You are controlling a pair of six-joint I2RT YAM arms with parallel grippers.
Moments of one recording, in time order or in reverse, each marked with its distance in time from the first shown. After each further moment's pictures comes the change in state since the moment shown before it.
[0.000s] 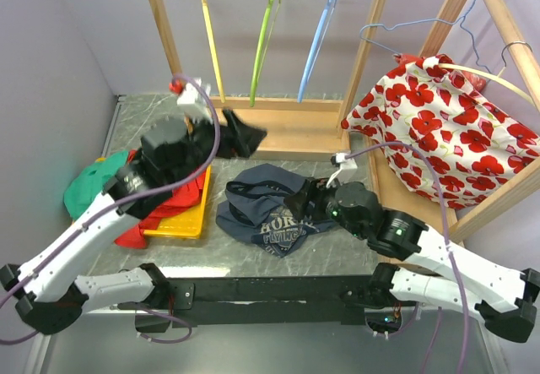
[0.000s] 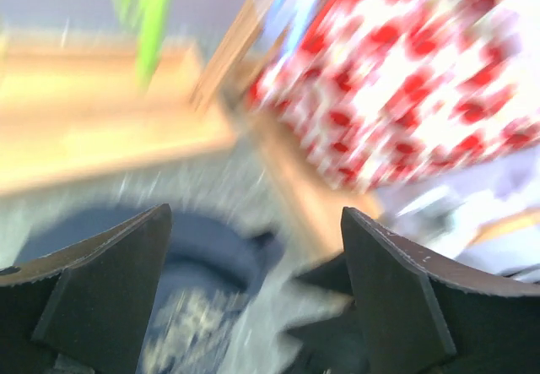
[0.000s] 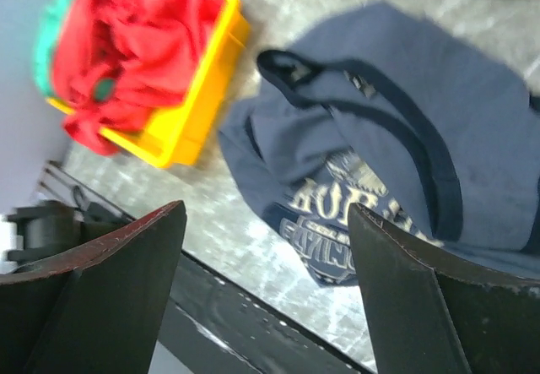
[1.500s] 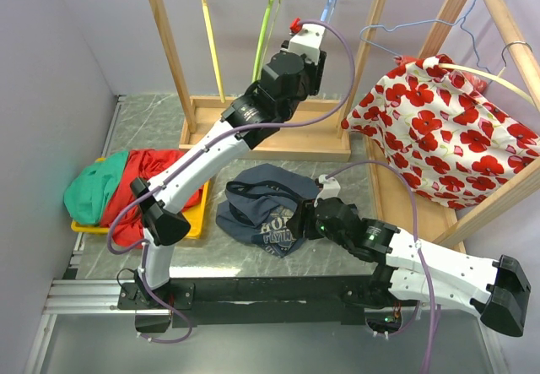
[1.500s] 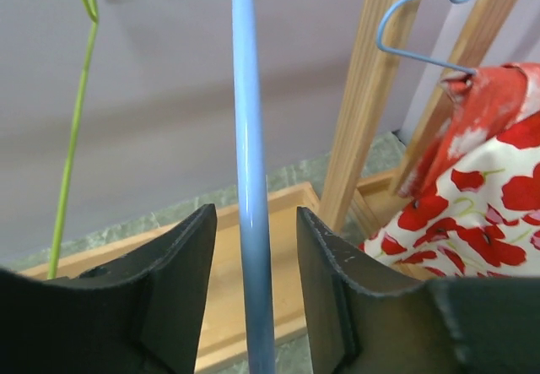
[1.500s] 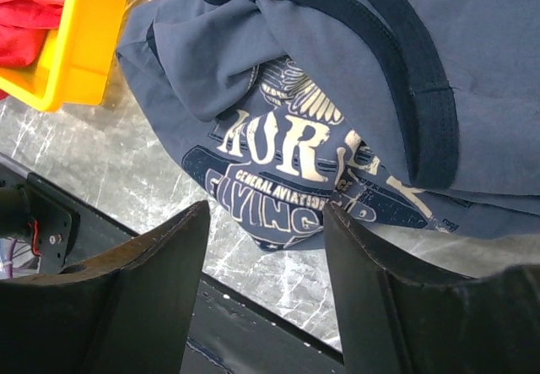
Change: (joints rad) left arm -0.105 0.914 1.011 0.005 -0.370 0.563; right arm 0.000 0.080 -0.273 0.125 -0.054 0.074
